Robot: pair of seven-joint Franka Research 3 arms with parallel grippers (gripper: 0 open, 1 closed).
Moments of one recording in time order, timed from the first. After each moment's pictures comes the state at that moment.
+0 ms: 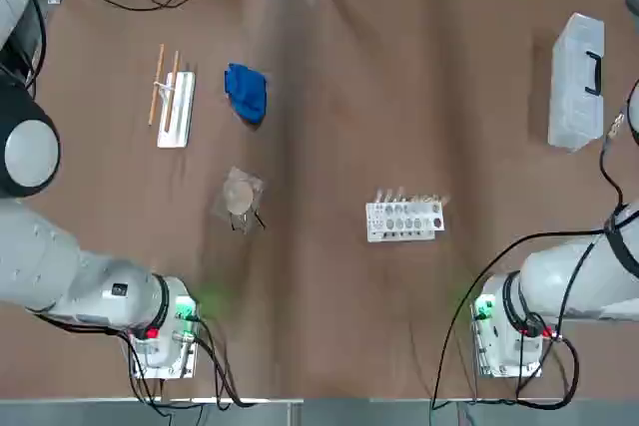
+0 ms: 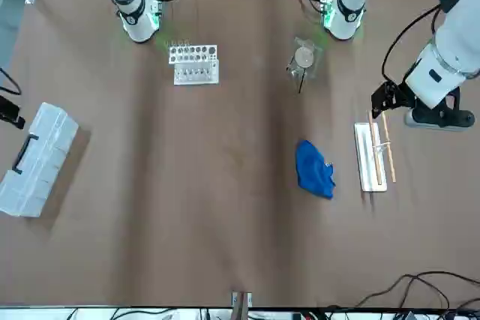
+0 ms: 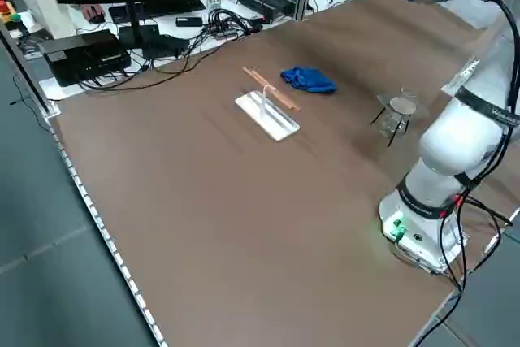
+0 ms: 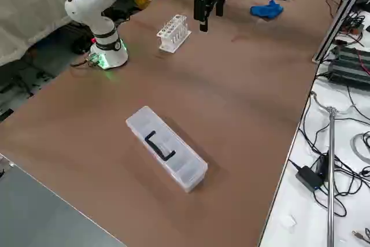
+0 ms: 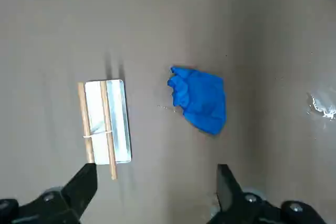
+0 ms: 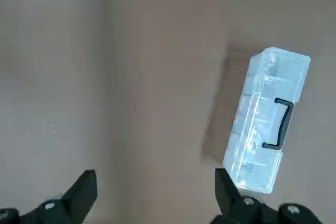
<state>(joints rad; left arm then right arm) -0.13 0.08 -0.07 -1.55 -0.02 1.68 -0.10 -0.04 0.17 -0.11 -1.34 0.01 1.57 -0.08</state>
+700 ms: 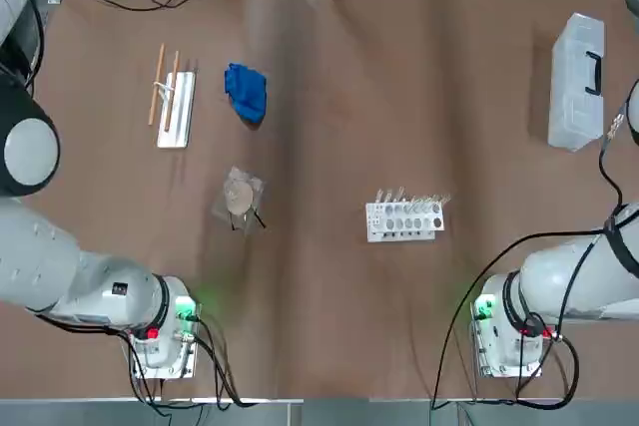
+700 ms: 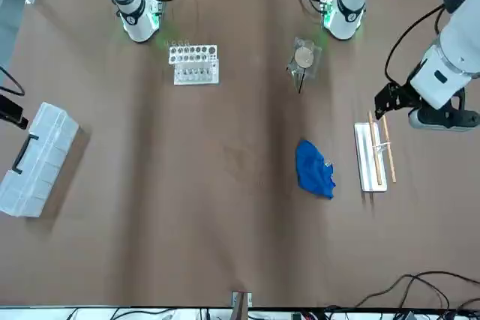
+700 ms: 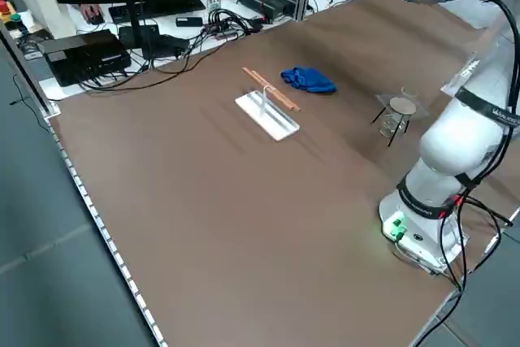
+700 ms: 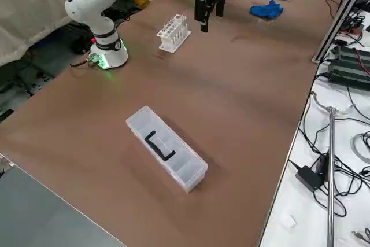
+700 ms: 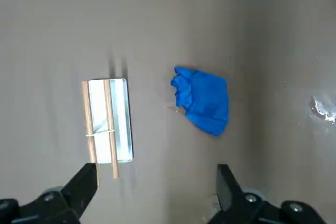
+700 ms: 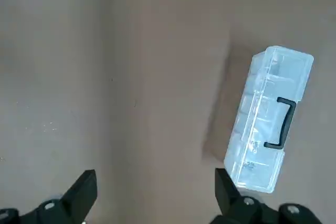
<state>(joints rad) -0.11 0.09 -0.07 -1.55 -0.02 1.68 -0.11 -0.04 0.18 -0.11 -1.35 0.01 1.56 -0.09</state>
